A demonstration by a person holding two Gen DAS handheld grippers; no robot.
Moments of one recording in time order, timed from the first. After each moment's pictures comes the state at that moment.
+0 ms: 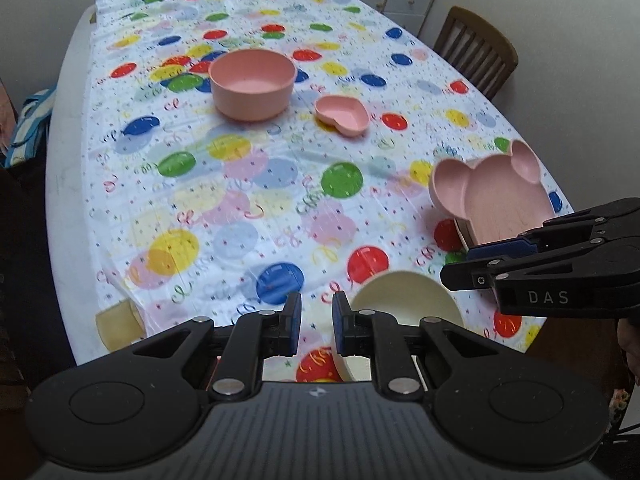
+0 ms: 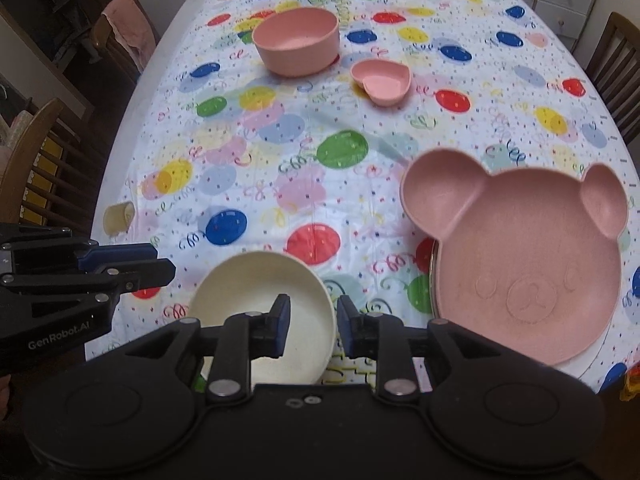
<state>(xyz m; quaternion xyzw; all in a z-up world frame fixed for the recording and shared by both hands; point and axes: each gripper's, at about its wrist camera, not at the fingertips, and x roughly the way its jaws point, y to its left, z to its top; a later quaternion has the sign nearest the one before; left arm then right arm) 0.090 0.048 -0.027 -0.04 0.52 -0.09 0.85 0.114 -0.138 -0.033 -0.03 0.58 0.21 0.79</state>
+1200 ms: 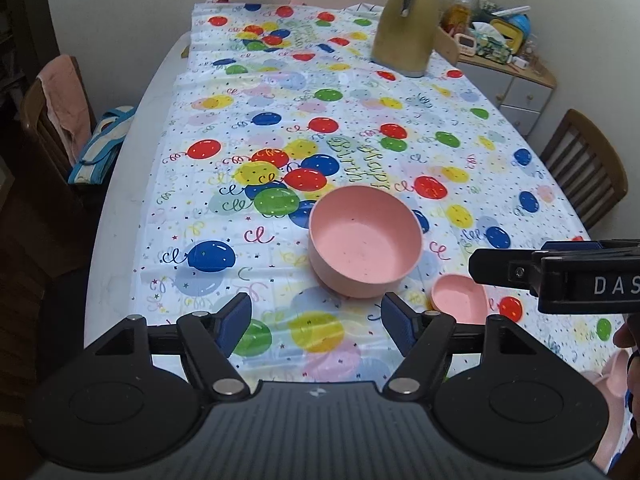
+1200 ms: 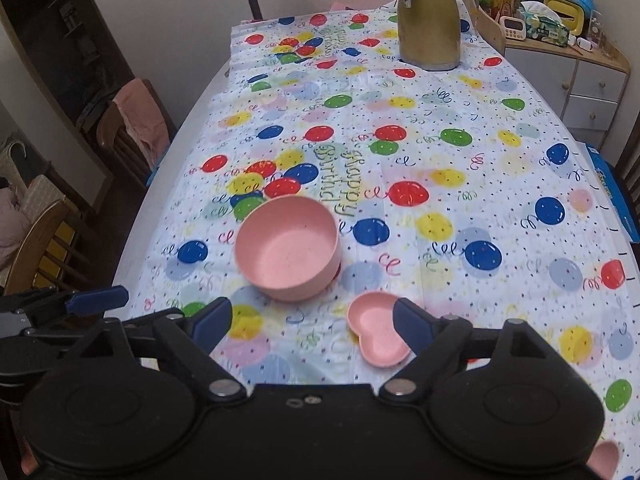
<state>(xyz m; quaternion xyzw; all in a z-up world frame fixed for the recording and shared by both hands) 0.259 0.088 -0.020 -0.09 0.47 0.07 0.88 0.305 -0.103 -0.001 -0.01 0.49 0.25 0.84</state>
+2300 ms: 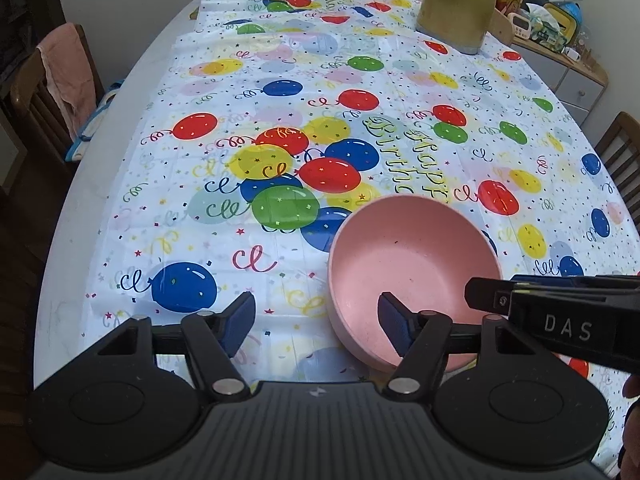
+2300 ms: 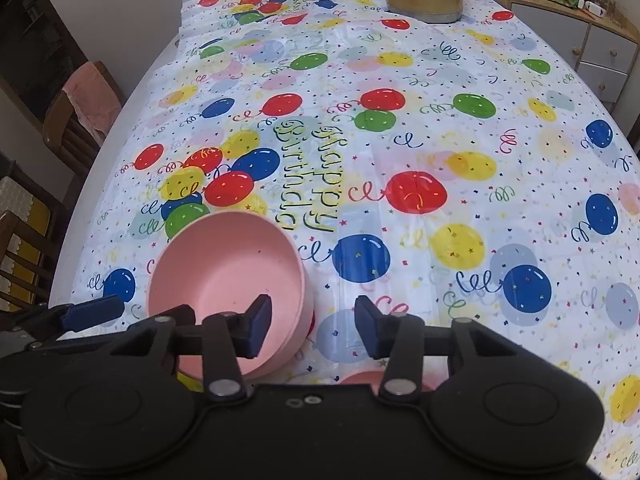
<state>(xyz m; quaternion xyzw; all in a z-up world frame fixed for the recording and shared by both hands) 0.343 0.101 -0.094 -0.10 0.50 0.12 0.85 0.390 -0.060 -0.085 -0.01 0.53 0.22 0.82</state>
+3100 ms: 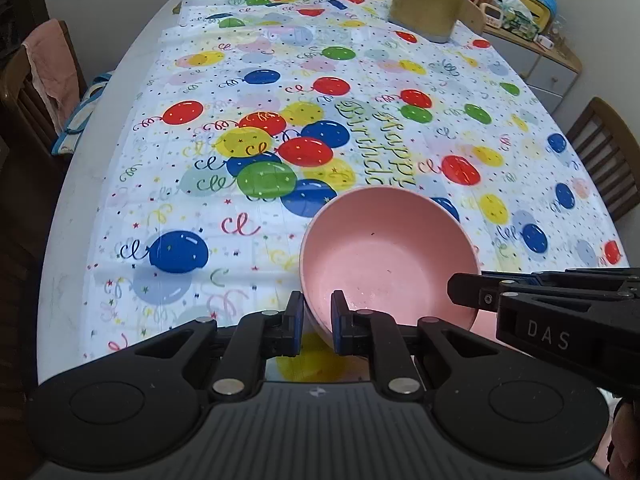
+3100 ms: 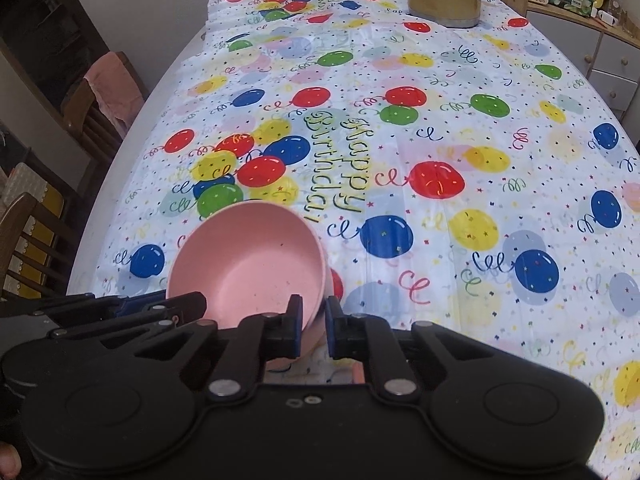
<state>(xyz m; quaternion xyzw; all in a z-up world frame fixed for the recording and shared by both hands) 0.307 0.090 -0.072 -0.11 0.51 0.07 0.85 0.360 -0.059 -0.071 -0.02 0.53 0.25 0.81</state>
